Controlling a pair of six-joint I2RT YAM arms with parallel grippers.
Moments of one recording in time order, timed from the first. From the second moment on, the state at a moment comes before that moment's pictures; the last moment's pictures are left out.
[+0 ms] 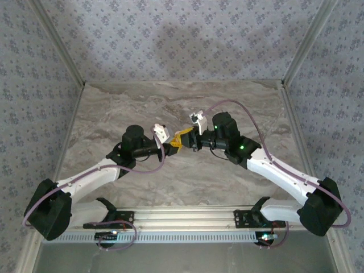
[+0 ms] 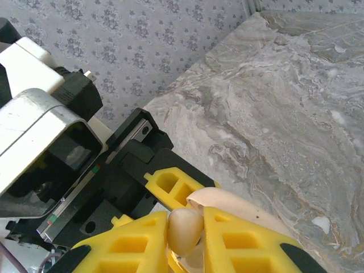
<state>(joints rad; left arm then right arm) -0.65 1.18 0.61 0.33 0.59 0.10 0.73 1.20 0.91 -0.06 -0.46 0.30</state>
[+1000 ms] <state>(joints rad) -0.64 1.18 0.64 0.30 0.67 0.08 0.65 1.25 1.04 -0.28 -0.66 0.01</state>
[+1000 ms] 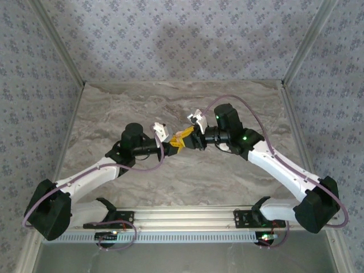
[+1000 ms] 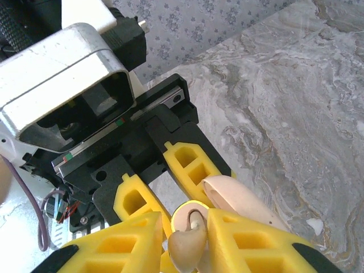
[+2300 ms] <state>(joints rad) -0.64 1.17 0.65 0.28 0.54 0.19 0.61 1.12 0.94 -0.27 -0.56 0.57</state>
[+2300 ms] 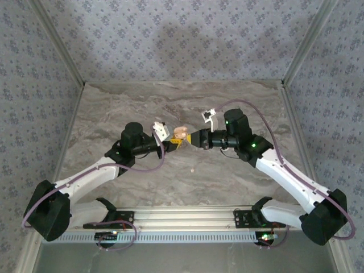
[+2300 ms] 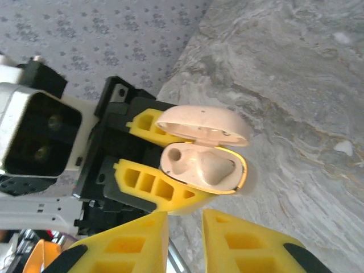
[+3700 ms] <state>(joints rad) -0.57 1.17 0.65 0.23 0.43 0.13 0.40 1.74 1.09 -1.11 -0.10 0.33</state>
